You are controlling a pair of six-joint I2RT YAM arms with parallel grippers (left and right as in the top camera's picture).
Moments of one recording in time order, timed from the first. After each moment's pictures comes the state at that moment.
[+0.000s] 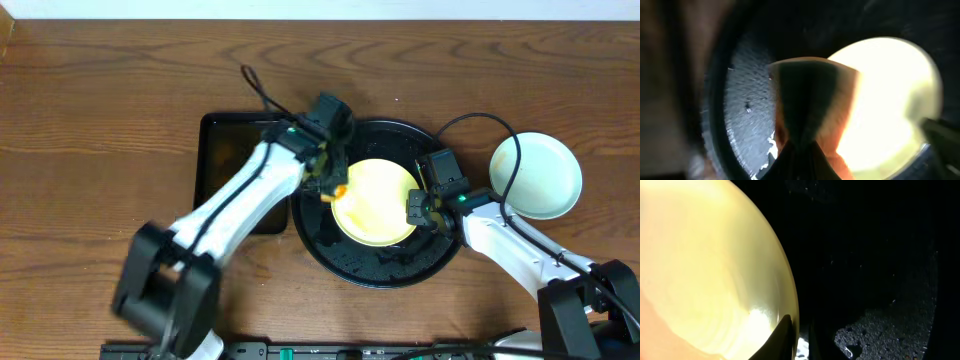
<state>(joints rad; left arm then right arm) -0.55 1.76 1.33 -0.84 0.10 -0.61 0.37 1.55 0.74 -0.40 0.06 0.44</state>
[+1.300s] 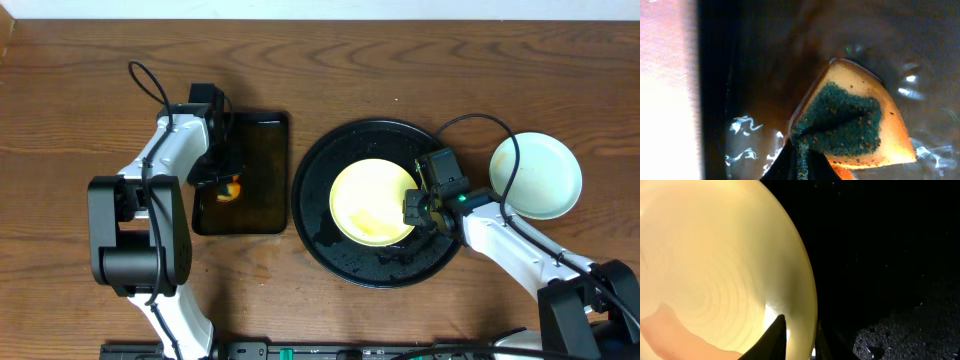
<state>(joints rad) -0.01 1.96 1.30 -0.90 -0.05 -0.26 0.38 1.55 0.74 -0.38 -0.02 0.44</state>
